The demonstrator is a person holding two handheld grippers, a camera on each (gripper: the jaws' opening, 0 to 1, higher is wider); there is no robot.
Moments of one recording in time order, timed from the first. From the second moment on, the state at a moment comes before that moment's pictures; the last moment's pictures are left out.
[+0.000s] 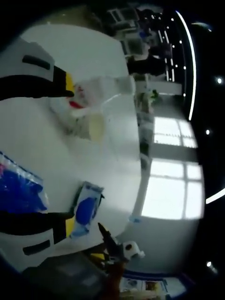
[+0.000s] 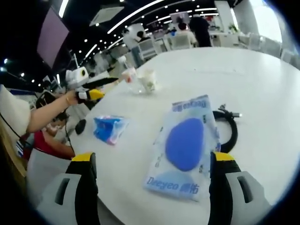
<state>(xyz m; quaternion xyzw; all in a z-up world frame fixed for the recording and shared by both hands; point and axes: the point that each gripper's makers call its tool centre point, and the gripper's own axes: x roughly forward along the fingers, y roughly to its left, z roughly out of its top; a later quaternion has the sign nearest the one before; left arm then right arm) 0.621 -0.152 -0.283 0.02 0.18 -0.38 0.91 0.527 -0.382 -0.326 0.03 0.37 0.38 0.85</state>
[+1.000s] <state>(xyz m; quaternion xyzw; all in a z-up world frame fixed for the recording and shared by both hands) 0.620 -0.254 -0.307 0.04 0.19 -0.47 0.86 0.504 -0.434 -0.339 0.12 0.42 0.20 0.88</state>
